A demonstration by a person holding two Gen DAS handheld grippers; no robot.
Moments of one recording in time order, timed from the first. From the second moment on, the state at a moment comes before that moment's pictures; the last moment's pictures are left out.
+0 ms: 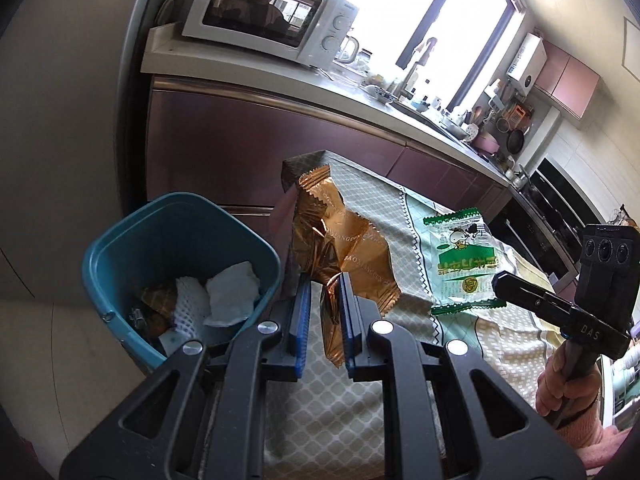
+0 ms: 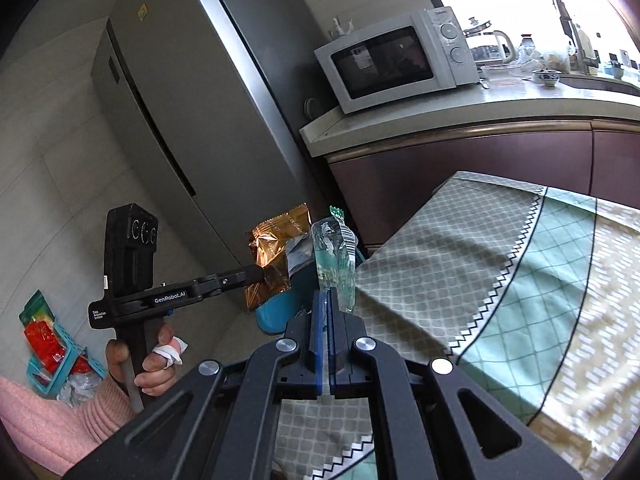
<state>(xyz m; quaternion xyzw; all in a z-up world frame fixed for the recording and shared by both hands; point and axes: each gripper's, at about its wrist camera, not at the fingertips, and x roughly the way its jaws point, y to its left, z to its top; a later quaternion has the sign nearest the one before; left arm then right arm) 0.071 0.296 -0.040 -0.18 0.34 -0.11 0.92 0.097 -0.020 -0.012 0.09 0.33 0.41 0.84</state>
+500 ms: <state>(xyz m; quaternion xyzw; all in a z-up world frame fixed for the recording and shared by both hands) 0.061 0.345 -0.045 -0.19 0.34 -0.06 0.92 0.115 0.046 -0.014 0.07 0.35 0.44 0.82</state>
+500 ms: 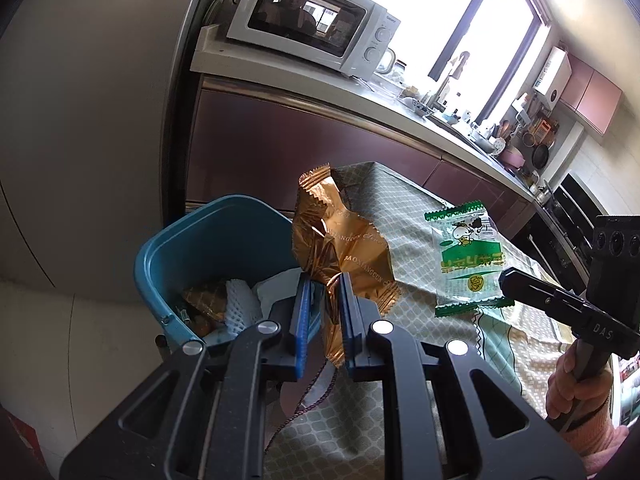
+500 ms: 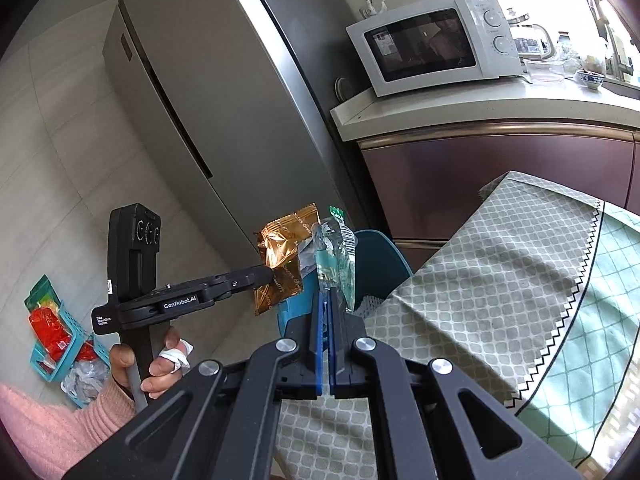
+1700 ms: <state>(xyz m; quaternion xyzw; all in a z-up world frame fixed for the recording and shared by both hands) 0.083 0.347 -0.078 -0.19 0.37 -0.02 0.91 0.144 0.098 -0.034 0.06 0.39 0.45 0.80</state>
